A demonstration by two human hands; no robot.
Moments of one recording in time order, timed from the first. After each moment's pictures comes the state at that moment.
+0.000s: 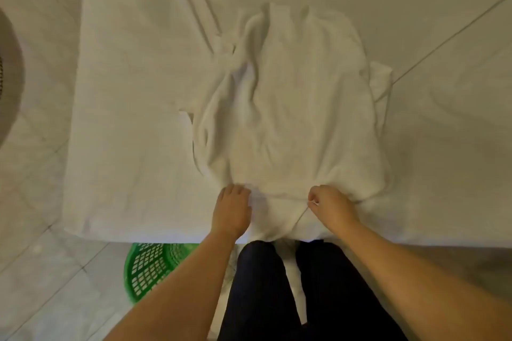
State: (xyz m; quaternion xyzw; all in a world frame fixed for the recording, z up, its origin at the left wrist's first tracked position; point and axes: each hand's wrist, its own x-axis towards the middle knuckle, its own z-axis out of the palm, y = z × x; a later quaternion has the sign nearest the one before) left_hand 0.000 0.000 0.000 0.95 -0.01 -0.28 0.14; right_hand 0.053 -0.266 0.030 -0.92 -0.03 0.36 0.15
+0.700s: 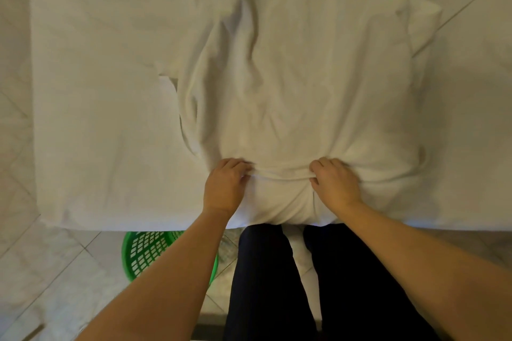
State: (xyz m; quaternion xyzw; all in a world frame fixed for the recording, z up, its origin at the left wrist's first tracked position) left_hand 0.008 0.021 -0.088 0.96 0.02 -0.18 0.22; right_hand 0.047 -0.260 -0.069 -0.95 -0.16 0.25 0.04
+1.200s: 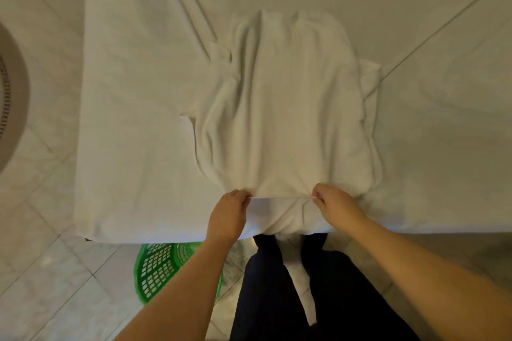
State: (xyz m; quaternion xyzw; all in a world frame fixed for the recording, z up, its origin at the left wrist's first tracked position) left_hand -0.011 0.008 0.026 0.92 0.08 -0.24 0.29; right_hand 0.038 -0.288 0.039 -0.91 -0.05 0.36 0.22
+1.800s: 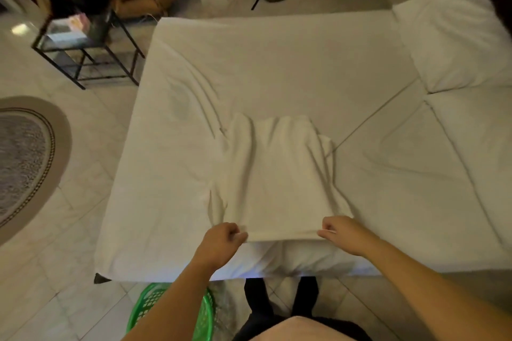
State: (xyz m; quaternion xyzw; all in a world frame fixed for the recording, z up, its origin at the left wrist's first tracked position) left_hand -0.019 -0.019 0.220 0.91 0.10 -0.26 0.32; right_hand 0.033 -0.376 0.225 -0.91 -0.07 0.36 0.21
